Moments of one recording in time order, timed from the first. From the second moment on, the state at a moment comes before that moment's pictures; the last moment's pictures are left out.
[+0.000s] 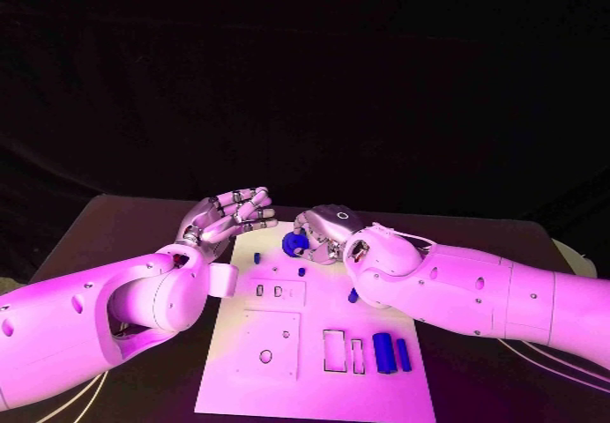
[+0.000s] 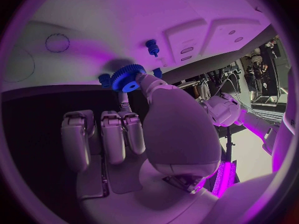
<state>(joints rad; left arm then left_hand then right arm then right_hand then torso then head) 1.24 -0.91 -0.02 1.71 0.07 -0.47 0.49 1.51 -0.03 -0.02 0.29 0.24 0.68 0.19 0.24 0.16 0.80 0.21 0.10 0.07 0.80 0.18 0.30 0.21 0.17 0.78 0.28 0.34 0.12 1.29 -0.49 -0.13 1.33 -1.63 -0.48 -0.24 1.37 -0.19 0.39 0.22 0.26 0.88 0.16 0.32 0.46 1.46 0.06 1.57 1.31 1.47 -0.01 1.57 1.31 0.02 1.47 0.10 1.53 1.31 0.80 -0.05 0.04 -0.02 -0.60</state>
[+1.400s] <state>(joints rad) 1.24 -0.91 -0.02 1.71 0.07 -0.47 0.49 1.51 -0.03 -0.02 0.29 0.24 0.68 0.19 0.24 0.16 0.80 0.21 0.09 0.07 0.80 0.18 0.29 0.21 0.17 0.78 0.28 0.34 0.12 1.29 -0.47 -0.13 1.28 -1.58 -0.40 -0.23 1.26 -0.19 0.36 0.28 0.22 0.83 0.18 0.23 0.44 1.47 0.09 1.54 1.31 1.47 0.02 1.57 1.31 0.02 1.47 0.12 1.52 1.31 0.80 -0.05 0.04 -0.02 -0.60</state>
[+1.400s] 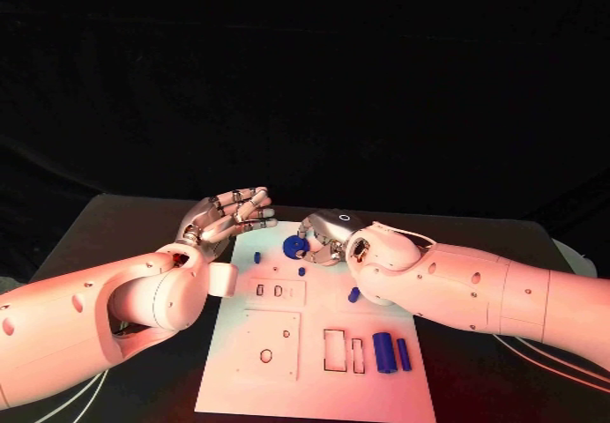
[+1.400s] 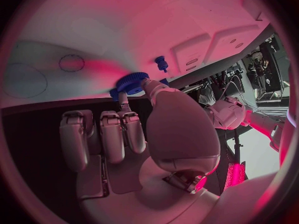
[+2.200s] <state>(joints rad) 1.23 -0.92 -0.02 1.68 0.07 -0.47 0.48 1.52 -0.02 -0.02 0.29 0.24 0.66 0.18 0.23 0.16 0.80 0.21 0.09 0.07 0.80 0.18 0.29 0.21 0.17 0.78 0.28 0.34 0.11 1.33 -0.83 -0.13 1.47 -1.36 -0.49 -0.06 1.33 -0.20 0.41 0.22 0.21 0.84 0.18 0.20 0.45 1.47 0.09 1.52 1.31 1.47 0.02 1.57 1.31 0.02 1.47 0.12 1.47 1.31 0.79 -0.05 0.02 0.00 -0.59</state>
